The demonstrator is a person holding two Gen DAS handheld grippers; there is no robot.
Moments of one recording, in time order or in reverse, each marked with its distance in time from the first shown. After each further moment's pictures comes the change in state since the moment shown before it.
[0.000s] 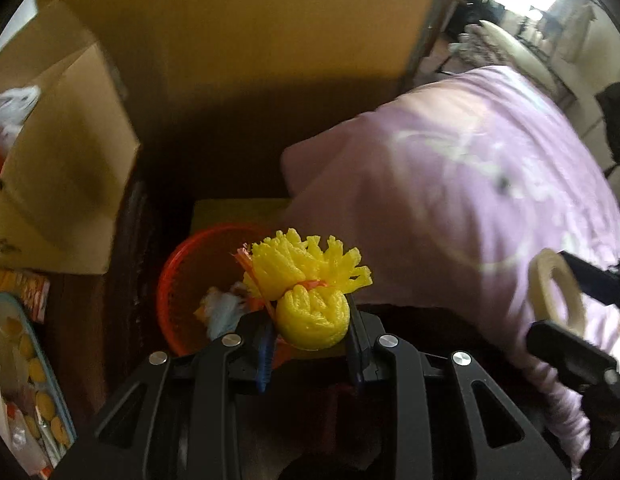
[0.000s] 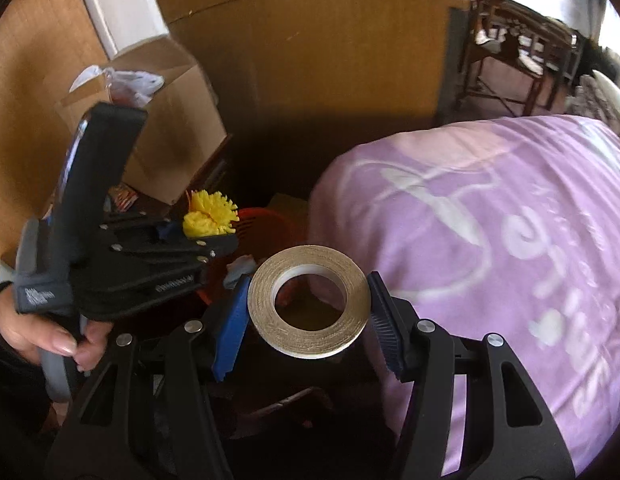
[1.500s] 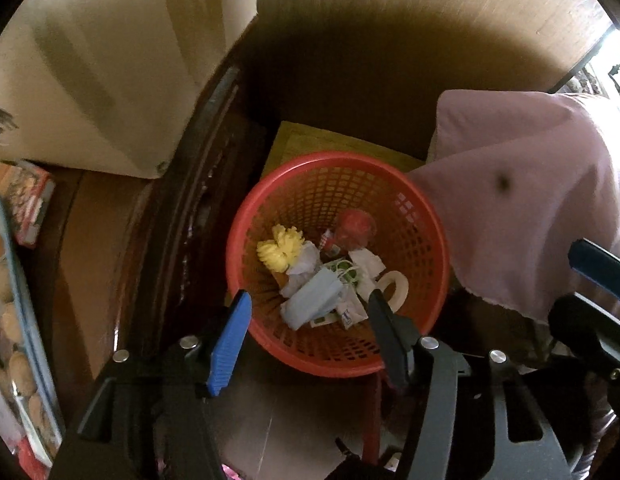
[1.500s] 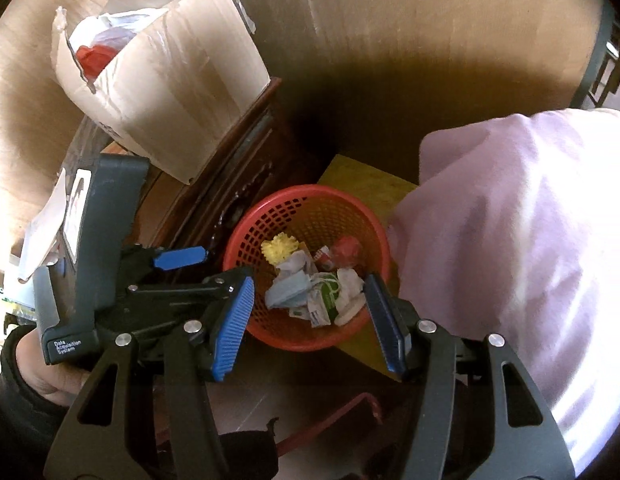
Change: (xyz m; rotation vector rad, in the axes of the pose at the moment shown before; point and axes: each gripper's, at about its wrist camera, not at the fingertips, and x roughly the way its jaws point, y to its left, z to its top) left arm 0.078 0.108 -0.025 -0.261 0.179 0.112; right arm 0.129 0.042 0.036 -0.032 0.189 0.161
